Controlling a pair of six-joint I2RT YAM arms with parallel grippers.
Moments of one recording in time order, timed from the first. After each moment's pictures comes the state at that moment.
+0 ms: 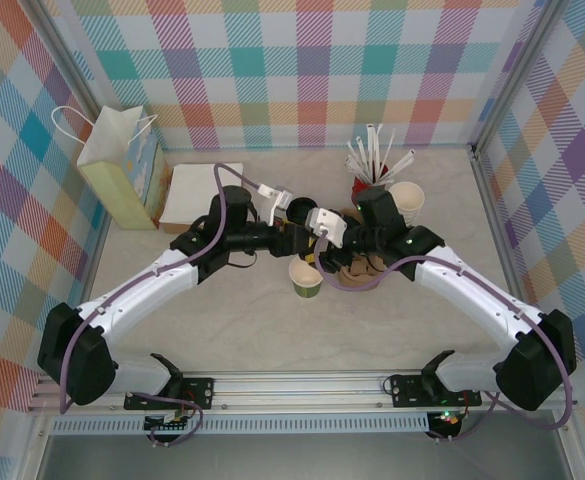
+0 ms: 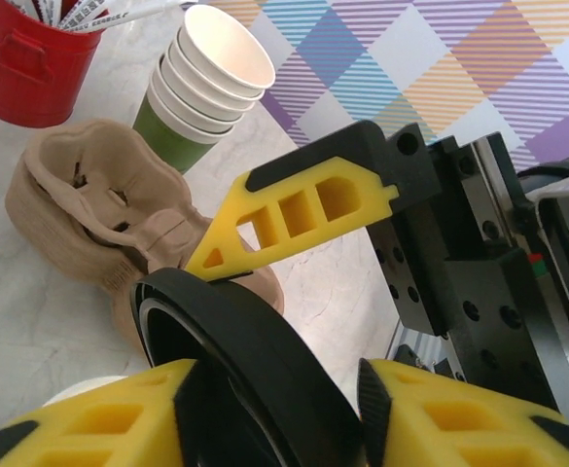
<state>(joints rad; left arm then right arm) -0.64 1.34 1.04 -0.13 0.57 -0.46 0.65 1.28 1.08 -0.46 -0.40 -0.59</state>
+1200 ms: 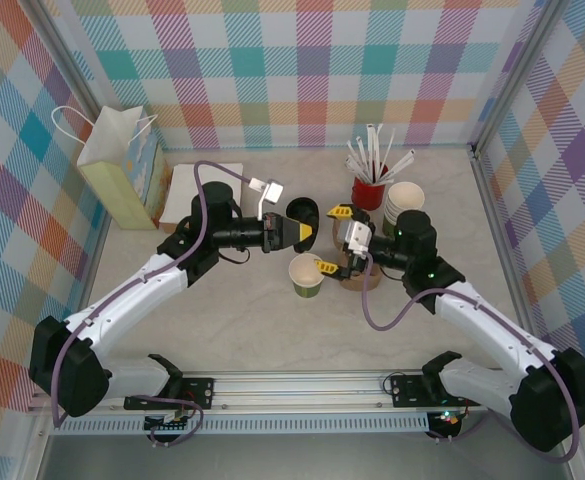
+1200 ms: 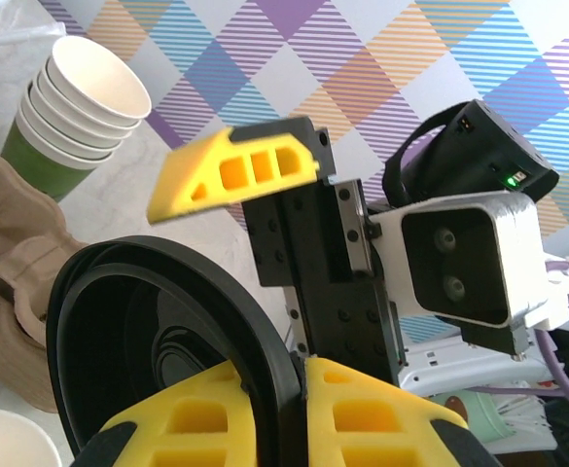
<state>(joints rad) -0.59 1.26 1.02 0.00 0.79 -0.63 0.51 1.06 0.70 0.17 -0.67 -0.57</state>
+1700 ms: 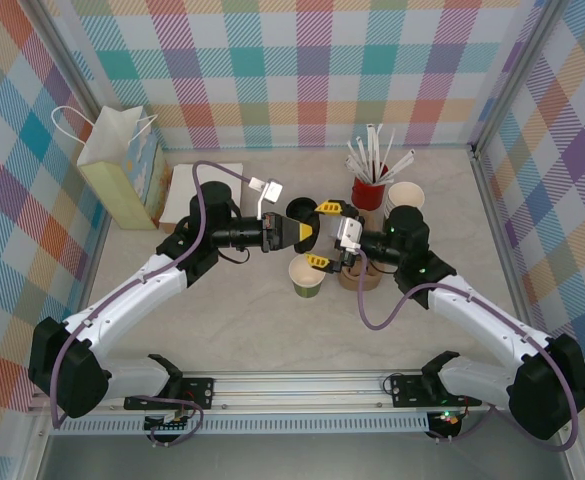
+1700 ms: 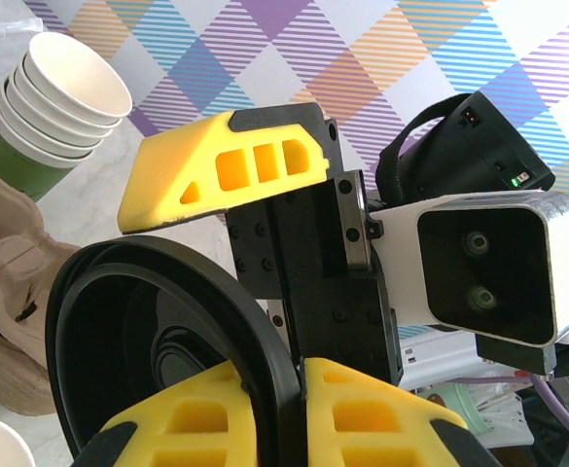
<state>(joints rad) -0.59 1.26 1.02 0.02 0.81 -0.66 0.57 1.11 0.74 0.25 -0.67 -0.55</state>
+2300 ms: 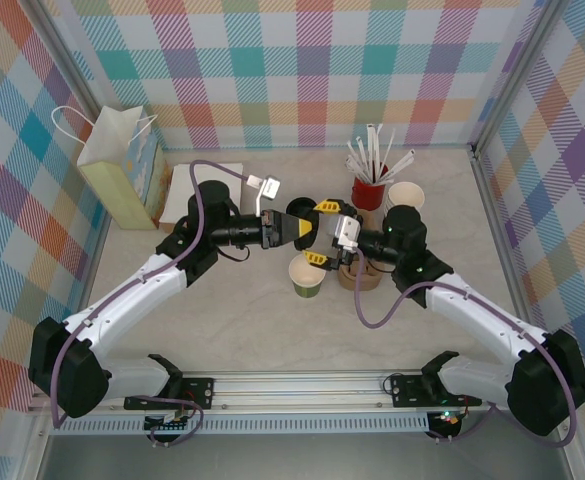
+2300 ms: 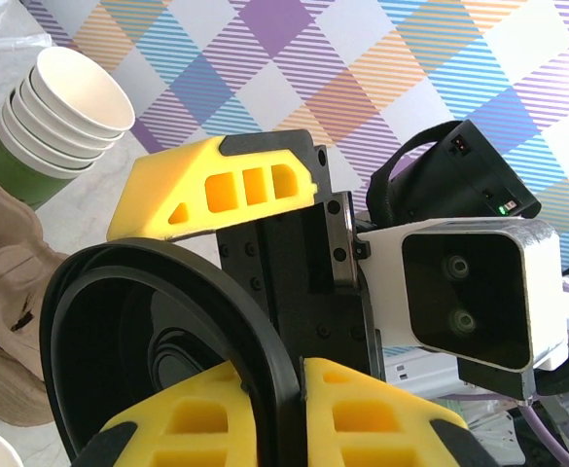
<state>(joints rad) -0.58 1.26 1.02 0.06 0.80 -0.71 0.58 1.14 0.75 0.28 -0.64 -0.54</state>
